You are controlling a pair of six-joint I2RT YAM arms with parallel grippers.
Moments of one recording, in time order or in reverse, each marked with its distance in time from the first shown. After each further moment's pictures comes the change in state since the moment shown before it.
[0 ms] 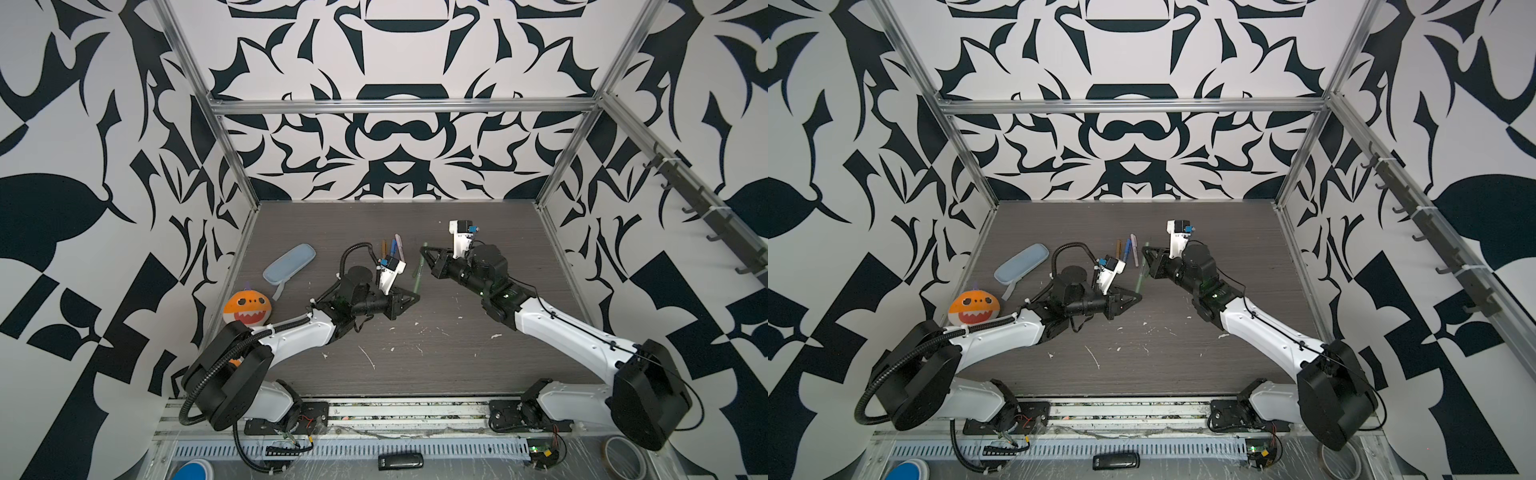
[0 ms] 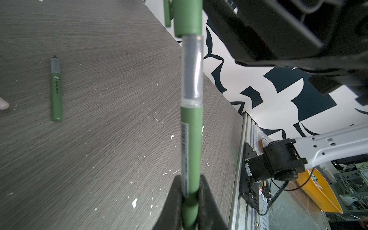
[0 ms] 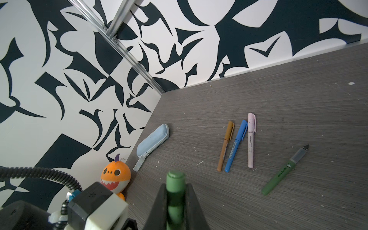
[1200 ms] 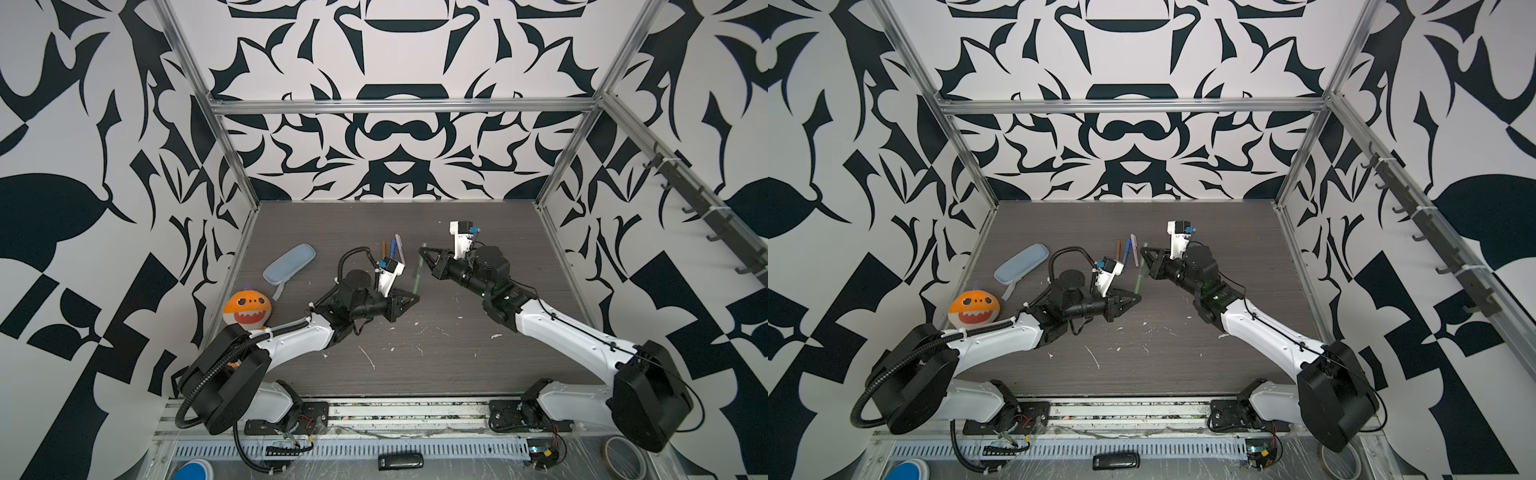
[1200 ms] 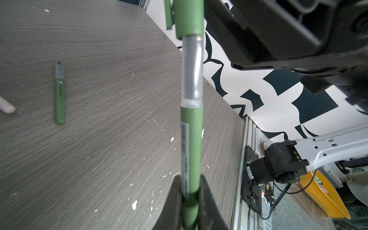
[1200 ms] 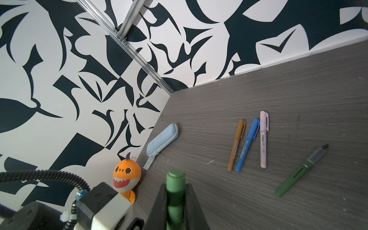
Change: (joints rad) left arm -0.006 -0.023 -0.036 0.053 -0.037 -0.007; right arm -0.007 -0.008 -0.018 0.038 -0.062 0.034
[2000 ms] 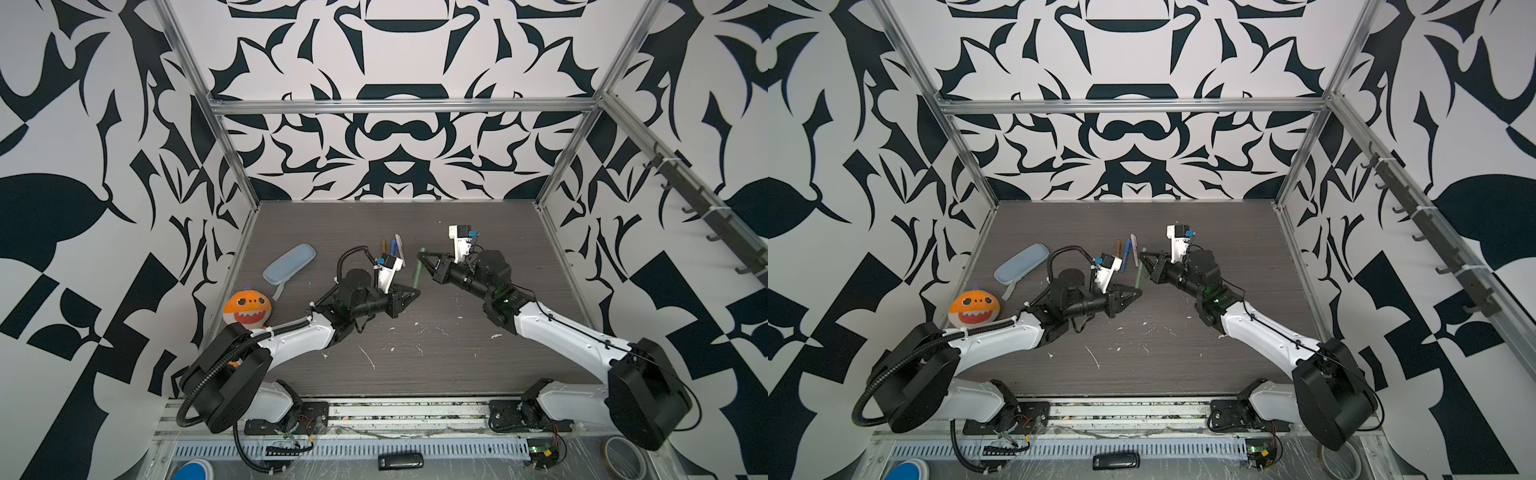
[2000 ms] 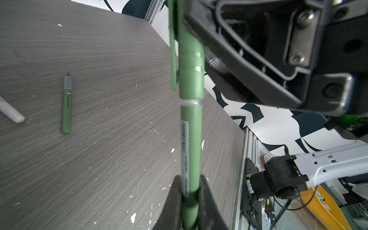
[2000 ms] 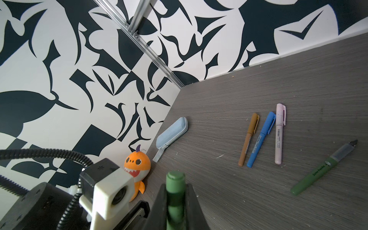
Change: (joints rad) left arm -0.003 0.012 0.019 0.047 -0.046 -0.048; right arm -0.019 0.007 -0.063 0.110 -0.085 0.027
